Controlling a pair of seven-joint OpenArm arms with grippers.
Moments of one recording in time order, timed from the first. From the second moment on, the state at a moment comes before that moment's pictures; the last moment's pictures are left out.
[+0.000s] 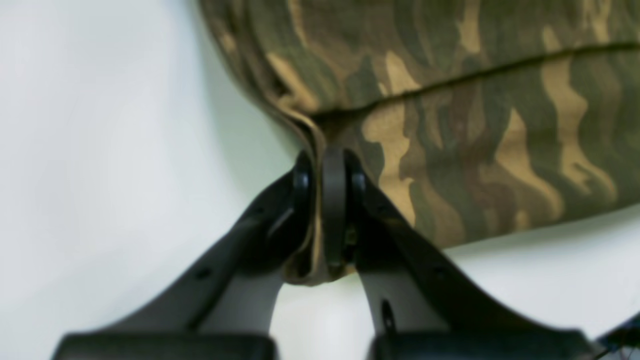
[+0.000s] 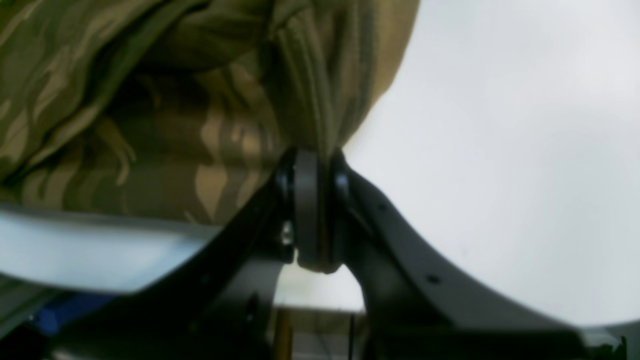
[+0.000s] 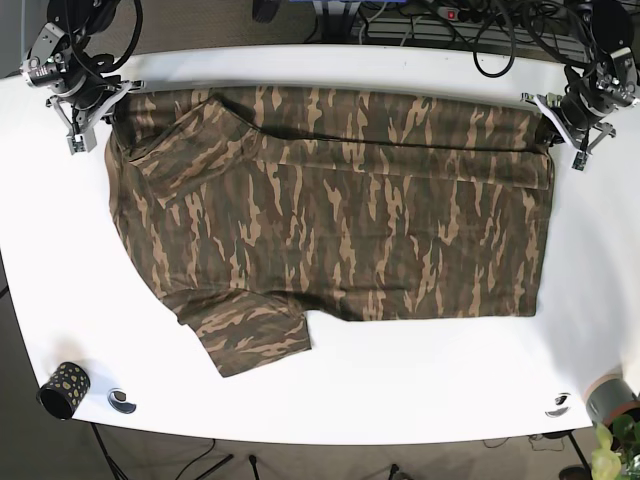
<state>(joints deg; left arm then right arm) 21.8 -18.7 -29.2 90.9 -20.6 -38.7 41.2 -20.9 11.5 43.3 99.7 21.9 40.3 -59.9</state>
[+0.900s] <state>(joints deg) 25.5 -19.4 -32.5 99.9 -20.6 -39.1 41.5 -23.2 7.8 46.3 109.3 21.2 39.9 -60.3</state>
